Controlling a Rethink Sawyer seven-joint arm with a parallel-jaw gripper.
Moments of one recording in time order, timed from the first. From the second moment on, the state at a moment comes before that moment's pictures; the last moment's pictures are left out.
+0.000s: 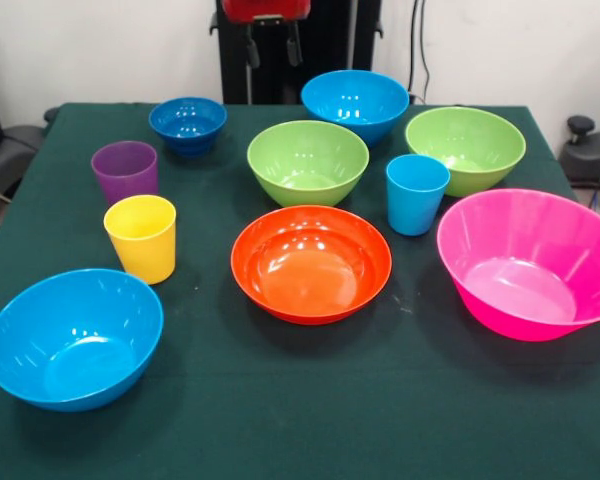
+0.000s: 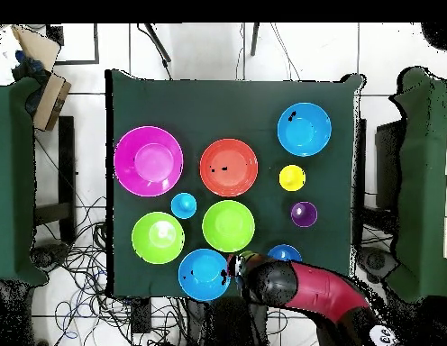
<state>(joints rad) -0.72 -0.86 0.24 2.24 -0.26 0.42 1.57</state>
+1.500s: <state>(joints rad) -0.87 -0.85 0.40 2.11 -0.36 0.59 1.57</state>
